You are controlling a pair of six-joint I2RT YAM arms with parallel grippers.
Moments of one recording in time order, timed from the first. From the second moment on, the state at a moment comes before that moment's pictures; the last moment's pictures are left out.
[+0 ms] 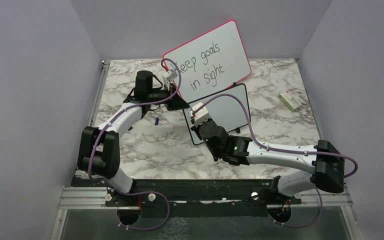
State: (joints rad) left arm -0.25 1.58 1.06 0.05 1.07 -0.13; right arm 1.19 1.39 0.94 0.12 0.75 -0.03
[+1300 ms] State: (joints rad) left arm -0.25 1.58 1.06 0.05 1.07 -0.13; right arm 1.19 1.36 0.97 -0.06 0.69 0.07
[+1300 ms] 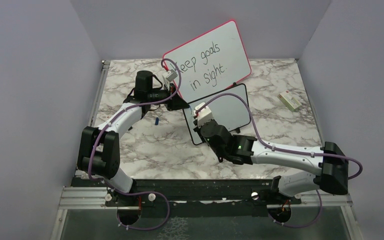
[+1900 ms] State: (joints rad) left arm -0.25 1.58 1.06 0.05 1.07 -0.13; right arm 1.19 1.34 0.93 0.13 0.73 0.02
